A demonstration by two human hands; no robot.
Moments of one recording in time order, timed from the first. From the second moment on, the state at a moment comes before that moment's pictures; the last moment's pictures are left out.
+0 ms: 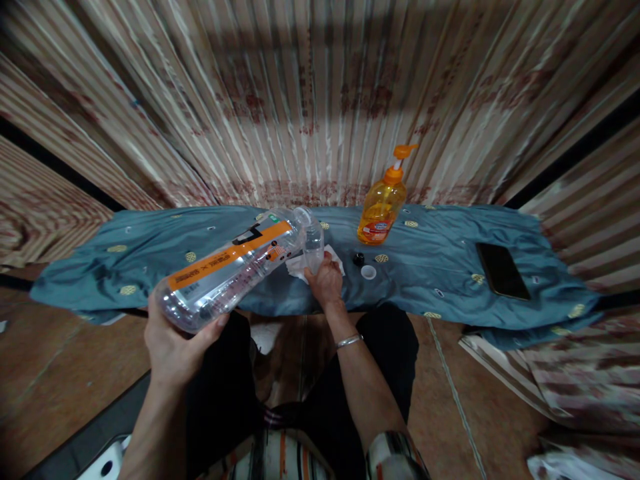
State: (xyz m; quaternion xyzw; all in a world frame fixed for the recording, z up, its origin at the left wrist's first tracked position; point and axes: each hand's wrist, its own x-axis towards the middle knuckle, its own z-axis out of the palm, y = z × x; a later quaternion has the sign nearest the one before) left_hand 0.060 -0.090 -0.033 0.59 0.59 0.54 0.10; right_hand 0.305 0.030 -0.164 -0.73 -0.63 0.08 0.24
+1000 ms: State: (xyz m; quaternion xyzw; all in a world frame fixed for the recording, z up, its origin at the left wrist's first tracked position) left_hand 0.061 -0.090 -0.032 0.59 0.59 0.54 0.11; right_hand 0.305 0.028 -0.156 -0.73 -0.65 0.08 0.22
